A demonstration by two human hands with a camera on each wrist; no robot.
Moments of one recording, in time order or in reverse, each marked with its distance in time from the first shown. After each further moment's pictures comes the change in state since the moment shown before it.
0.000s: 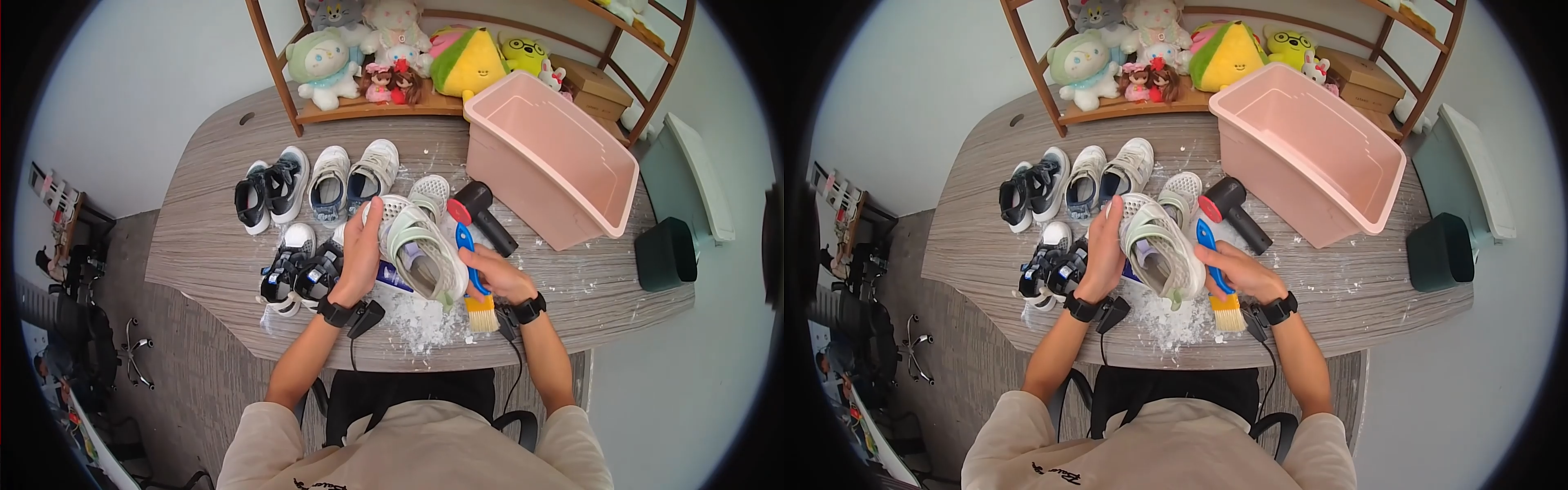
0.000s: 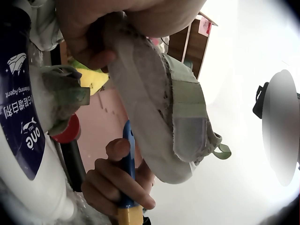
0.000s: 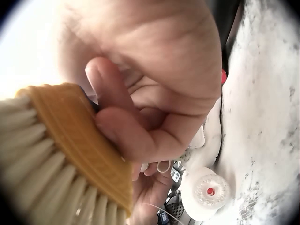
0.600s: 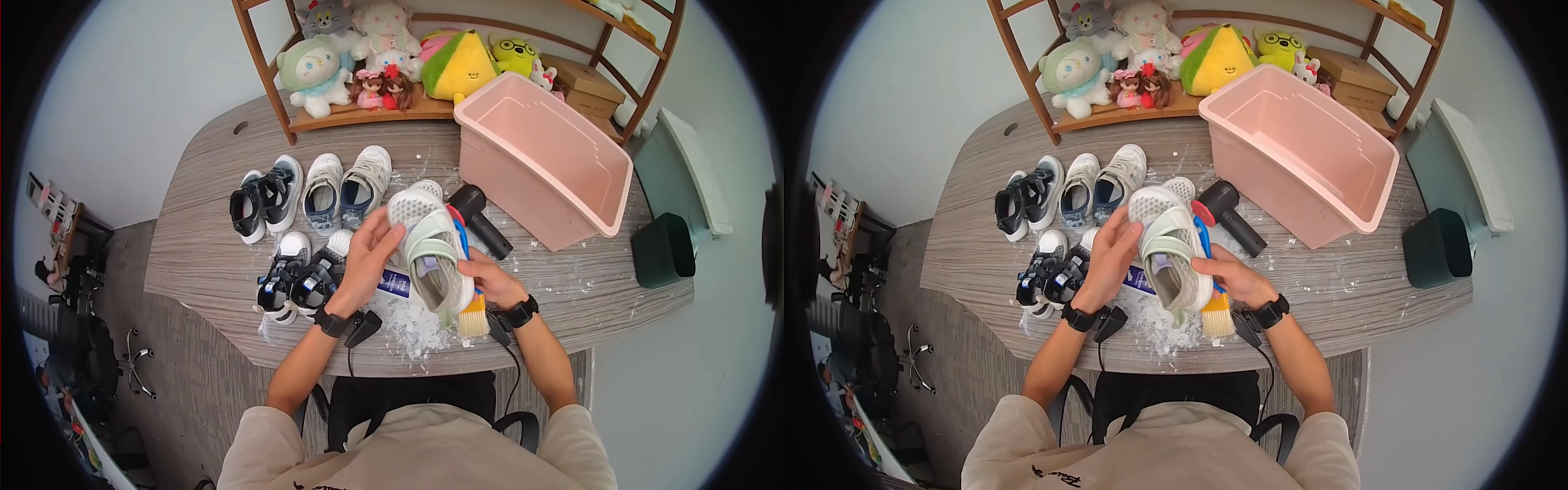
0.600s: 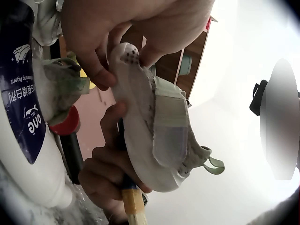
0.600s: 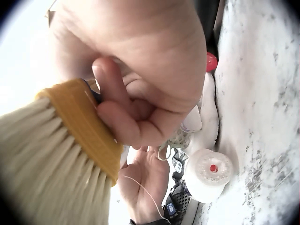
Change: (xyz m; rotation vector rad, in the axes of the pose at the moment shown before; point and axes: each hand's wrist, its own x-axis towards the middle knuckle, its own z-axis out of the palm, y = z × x) left_hand -0.008 0.000 0.007 0.008 -0.229 -0.056; right_hand 0.008 0.018 -0.001 0.359 0.022 -0.101
